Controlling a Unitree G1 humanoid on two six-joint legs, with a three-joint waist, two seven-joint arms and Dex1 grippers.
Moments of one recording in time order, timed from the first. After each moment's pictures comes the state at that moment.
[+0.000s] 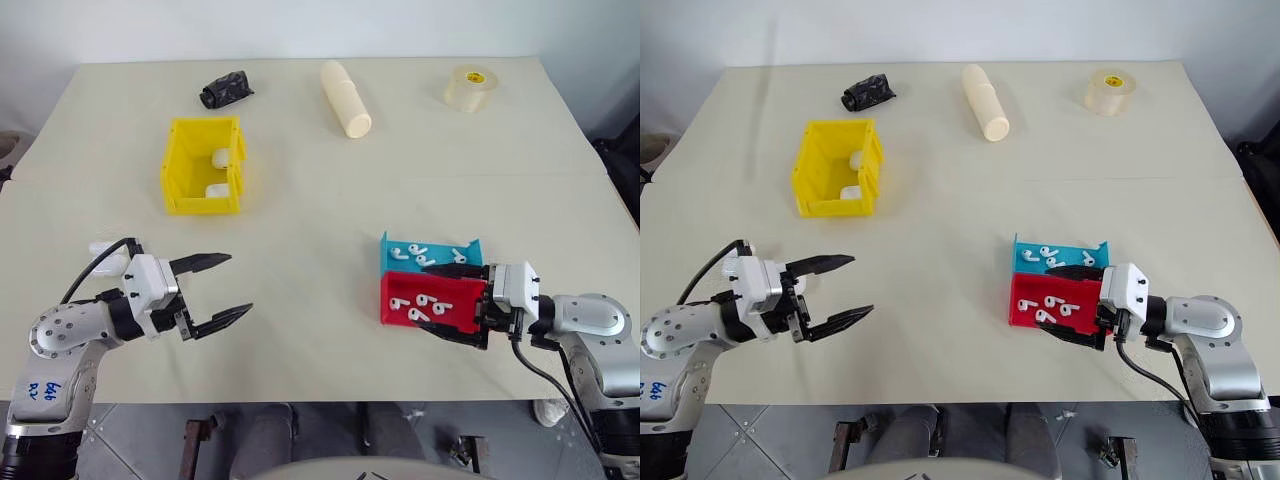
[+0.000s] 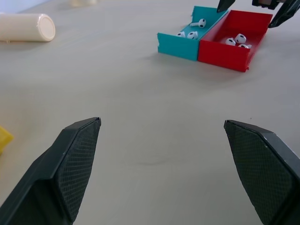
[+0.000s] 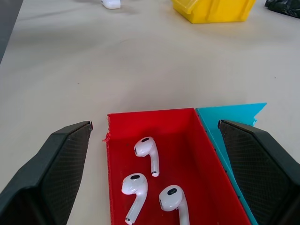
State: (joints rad) left arm 0.05 0.69 0.26 -0.30 -0.46 0.14 -0.97; right arm -0.07 -0.73 -0.11 -0.11 0.45 -0.02 1.24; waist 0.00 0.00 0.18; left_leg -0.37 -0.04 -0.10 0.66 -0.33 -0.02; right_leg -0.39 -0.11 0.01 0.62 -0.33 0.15
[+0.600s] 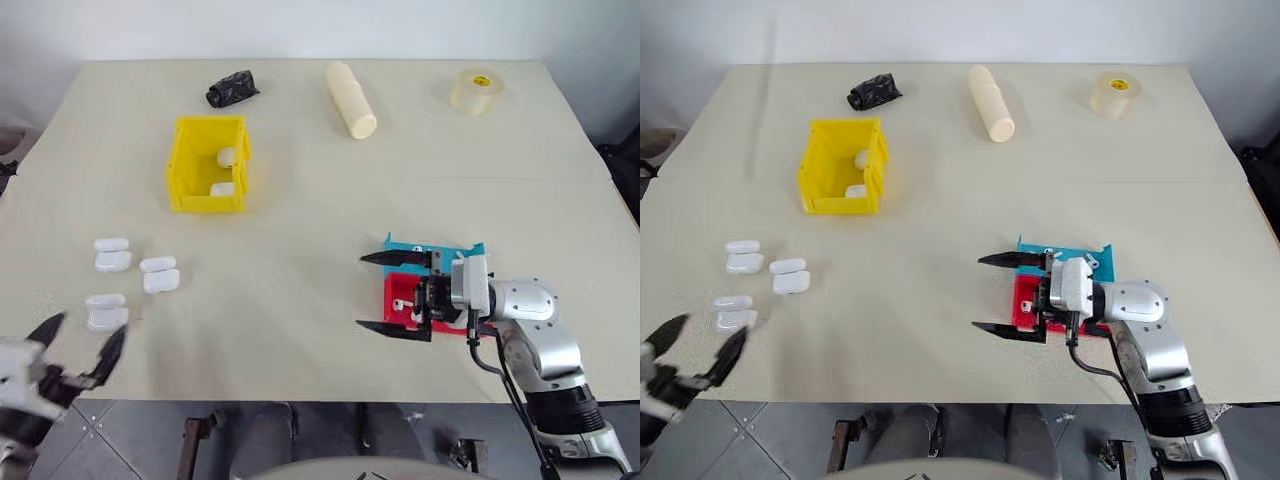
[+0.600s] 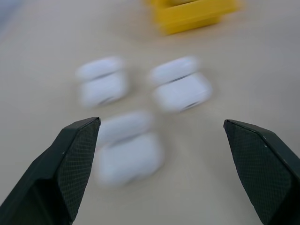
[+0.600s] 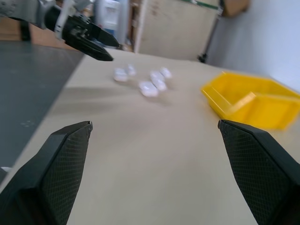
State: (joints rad) left arm 0.62 0.29 0.80 -0.49 -0.47 0.20 -0.47; right arm -0.23 -0.52 0.08 -0.23 0.48 -0.07 1.27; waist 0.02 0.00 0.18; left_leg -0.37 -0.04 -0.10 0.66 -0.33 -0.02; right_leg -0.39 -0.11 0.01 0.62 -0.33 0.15
